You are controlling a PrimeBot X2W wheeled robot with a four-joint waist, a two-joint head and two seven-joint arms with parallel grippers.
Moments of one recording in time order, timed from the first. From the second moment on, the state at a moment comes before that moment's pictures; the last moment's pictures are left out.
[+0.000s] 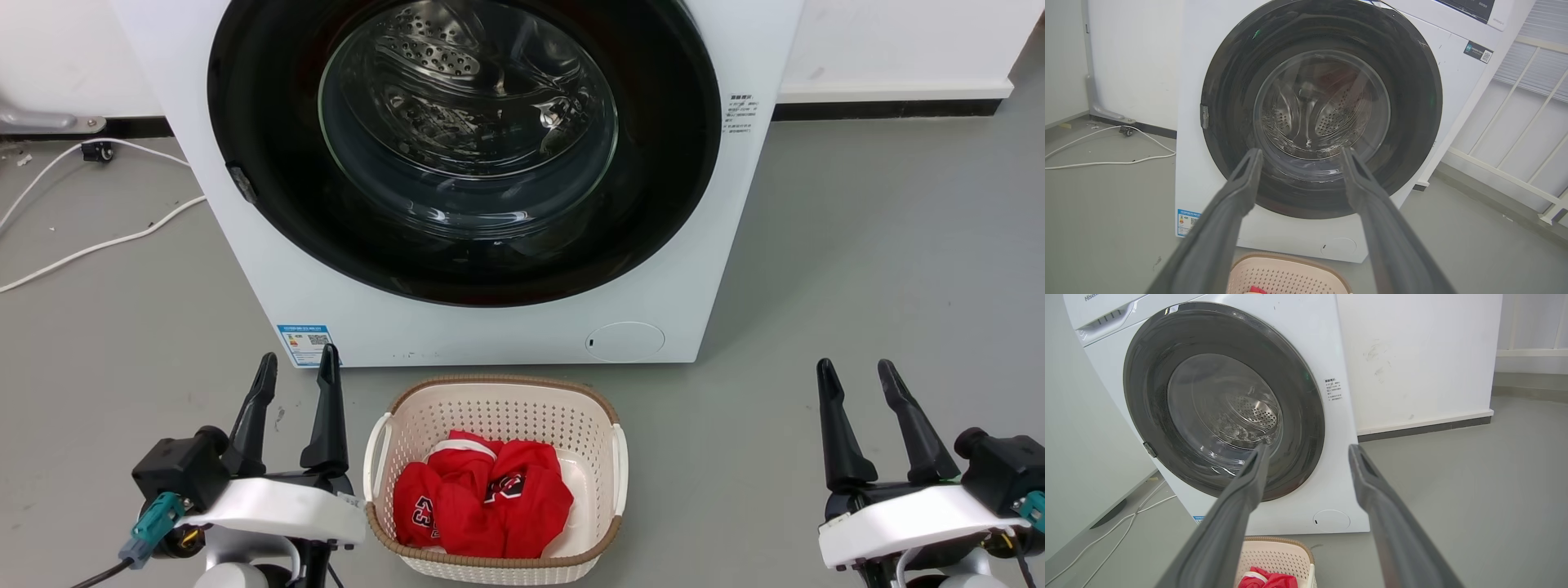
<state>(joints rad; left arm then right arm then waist) -0.06 0.05 0.01 0.07 -0.37 -0.10 -0.18 0.01 -0.06 -0.01 0.02 0.30 0.13 -0.14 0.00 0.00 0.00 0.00</state>
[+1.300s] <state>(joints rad) -0.05 0.06 -0.01 0.06 -0.05 -0.07 -0.26 0.03 -0.05 0.01 -0.02 0.04 0.13 -0.14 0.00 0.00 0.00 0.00</state>
